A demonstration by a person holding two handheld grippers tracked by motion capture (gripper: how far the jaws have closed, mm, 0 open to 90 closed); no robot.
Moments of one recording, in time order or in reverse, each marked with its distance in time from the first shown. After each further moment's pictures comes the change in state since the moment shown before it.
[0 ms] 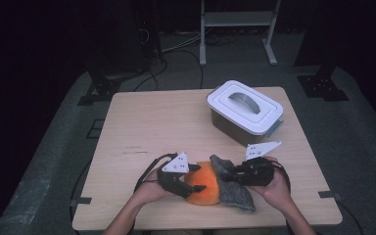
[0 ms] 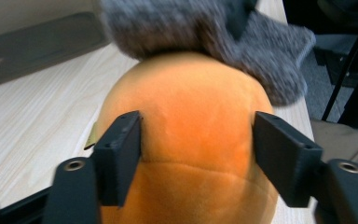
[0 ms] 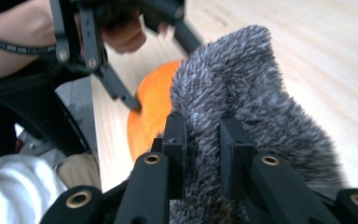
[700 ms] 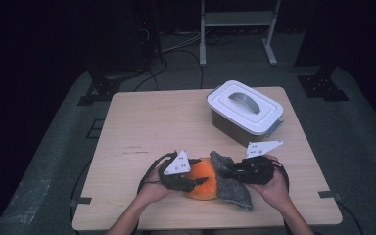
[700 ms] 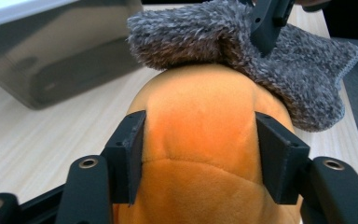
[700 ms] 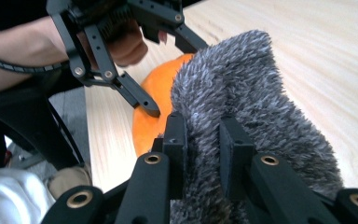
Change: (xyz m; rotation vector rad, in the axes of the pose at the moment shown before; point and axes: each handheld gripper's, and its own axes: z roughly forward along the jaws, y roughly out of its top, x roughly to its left) left arm -0.004 0.000 0.005 -0.024 0.127 0.068; right arm 0.000 0.003 -0.003 -0.048 -0.037 -0.006
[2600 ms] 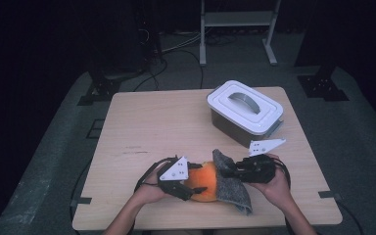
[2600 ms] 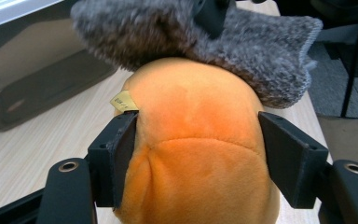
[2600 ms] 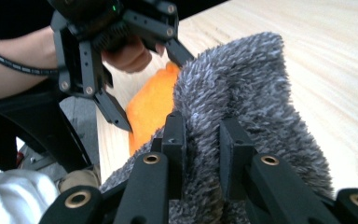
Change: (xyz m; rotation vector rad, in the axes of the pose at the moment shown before) left arm -0.006 -0.001 -0.007 -0.025 -0.108 0.108; right arm -0.003 0.002 -0.005 -0.026 0.041 0.002
